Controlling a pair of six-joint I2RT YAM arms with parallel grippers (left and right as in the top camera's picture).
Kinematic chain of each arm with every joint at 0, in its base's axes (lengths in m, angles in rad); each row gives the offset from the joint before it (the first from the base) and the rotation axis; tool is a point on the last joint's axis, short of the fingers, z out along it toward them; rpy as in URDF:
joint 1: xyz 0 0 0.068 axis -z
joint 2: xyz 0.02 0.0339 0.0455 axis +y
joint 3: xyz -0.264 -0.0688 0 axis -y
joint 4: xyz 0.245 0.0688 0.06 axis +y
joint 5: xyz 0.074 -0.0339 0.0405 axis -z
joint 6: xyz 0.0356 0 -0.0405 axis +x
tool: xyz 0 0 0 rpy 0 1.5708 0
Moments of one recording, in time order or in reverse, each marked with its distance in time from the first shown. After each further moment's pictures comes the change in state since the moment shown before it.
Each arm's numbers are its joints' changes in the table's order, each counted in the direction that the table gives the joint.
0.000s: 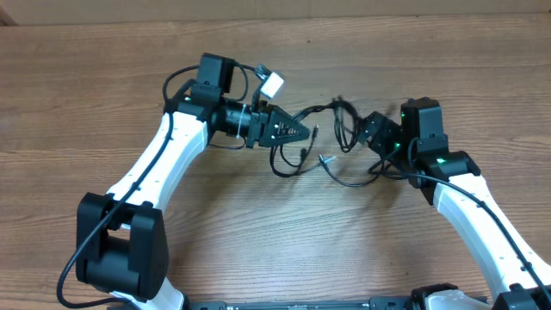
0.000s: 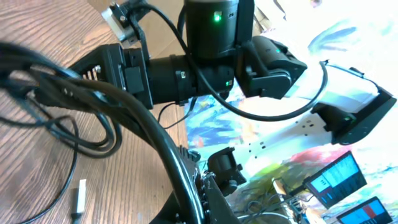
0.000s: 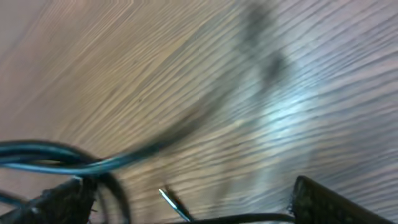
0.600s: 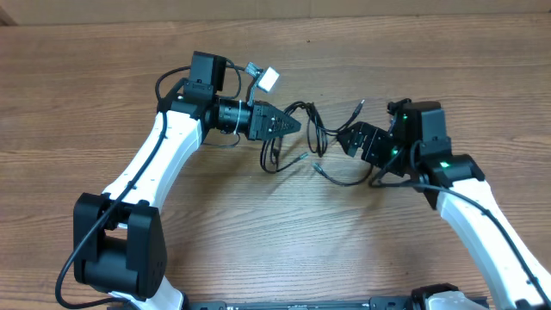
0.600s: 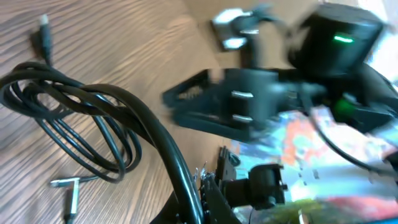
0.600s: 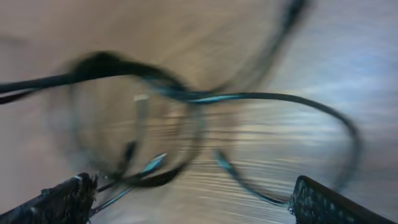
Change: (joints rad) left arm -0.032 0.000 0.000 -0.001 -0.288 -0.193; right arm 0.000 -0.059 -0.001 0.021 -0.357 -0.175
